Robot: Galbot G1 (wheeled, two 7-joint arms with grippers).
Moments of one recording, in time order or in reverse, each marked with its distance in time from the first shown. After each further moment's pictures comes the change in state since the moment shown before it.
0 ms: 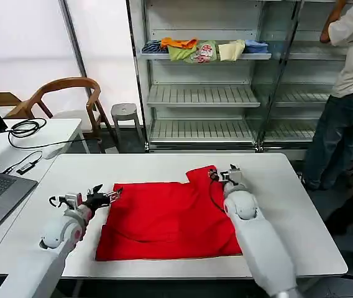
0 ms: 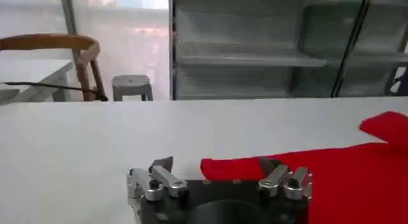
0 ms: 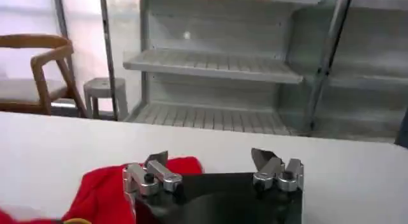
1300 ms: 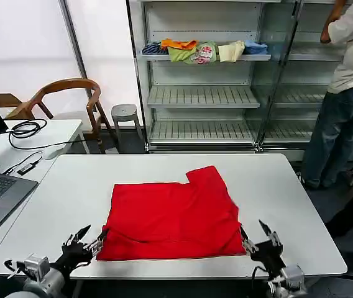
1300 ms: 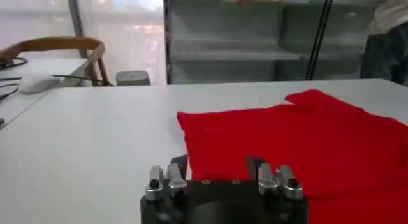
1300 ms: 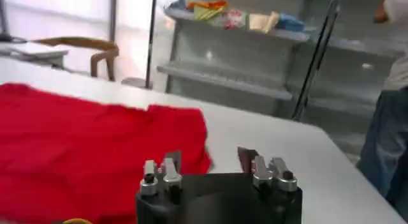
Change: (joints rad) left arm 0.750 0.011 -0.401 -0.695 0.043 0.032 -0.045; right arm -0.877 -0.340 0.186 0.971 -0.025 0.064 0.012
